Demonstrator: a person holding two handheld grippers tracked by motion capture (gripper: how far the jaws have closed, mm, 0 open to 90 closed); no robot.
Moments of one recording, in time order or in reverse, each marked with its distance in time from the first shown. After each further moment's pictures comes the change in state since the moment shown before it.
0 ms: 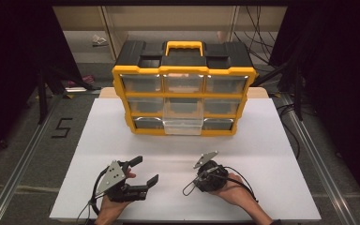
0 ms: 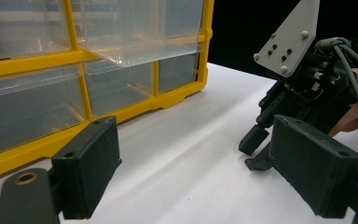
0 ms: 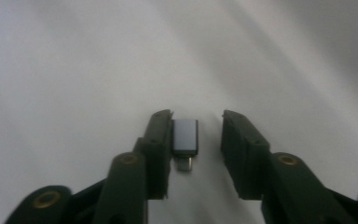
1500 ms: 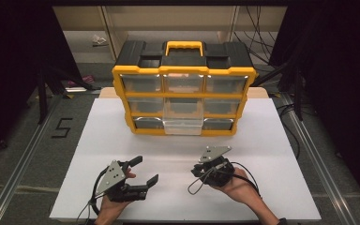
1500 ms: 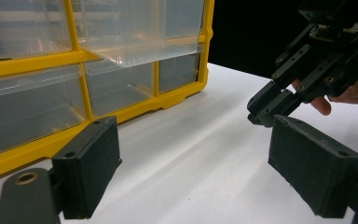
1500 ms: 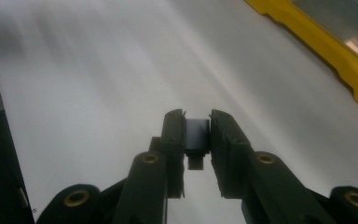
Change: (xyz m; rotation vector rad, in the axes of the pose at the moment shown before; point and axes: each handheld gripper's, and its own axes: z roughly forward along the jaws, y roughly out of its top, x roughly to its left) left arm 0.000 0.000 0.000 -0.001 0.002 0.000; right arm 0.002 0.012 -0.049 -0.232 0.026 -0.050
